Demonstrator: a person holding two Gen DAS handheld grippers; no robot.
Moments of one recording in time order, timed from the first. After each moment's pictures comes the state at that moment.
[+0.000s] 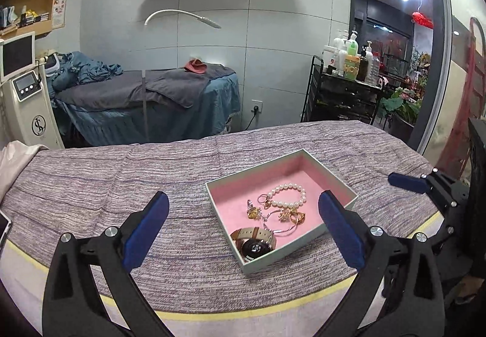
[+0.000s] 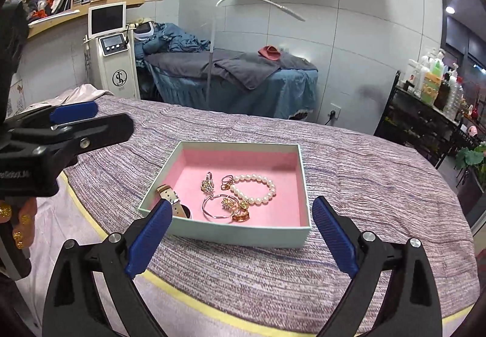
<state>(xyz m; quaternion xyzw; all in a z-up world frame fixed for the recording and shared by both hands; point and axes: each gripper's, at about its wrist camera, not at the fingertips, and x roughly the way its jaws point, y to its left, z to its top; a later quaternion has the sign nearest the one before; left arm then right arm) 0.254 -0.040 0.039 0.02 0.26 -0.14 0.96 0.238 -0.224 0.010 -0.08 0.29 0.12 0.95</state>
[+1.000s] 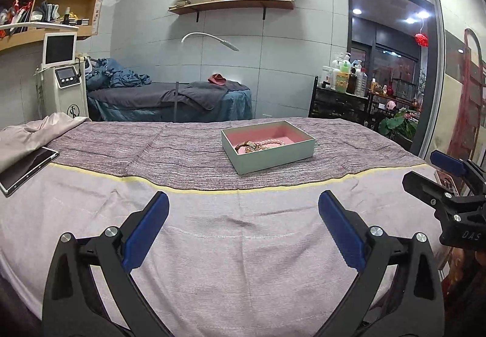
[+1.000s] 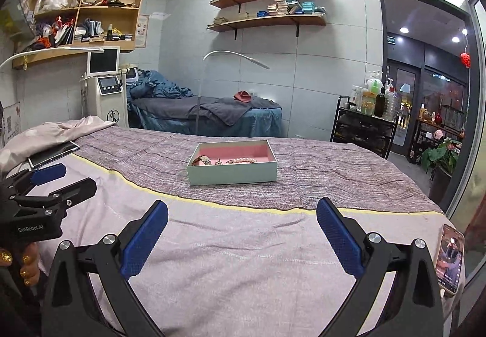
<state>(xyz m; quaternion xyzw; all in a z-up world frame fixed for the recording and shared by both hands) -0.003 -0.015 0.003 -0.01 0.19 -0.10 0.98 -0.009 -0.229 0.012 -0.05 0.17 0.05 0.98</state>
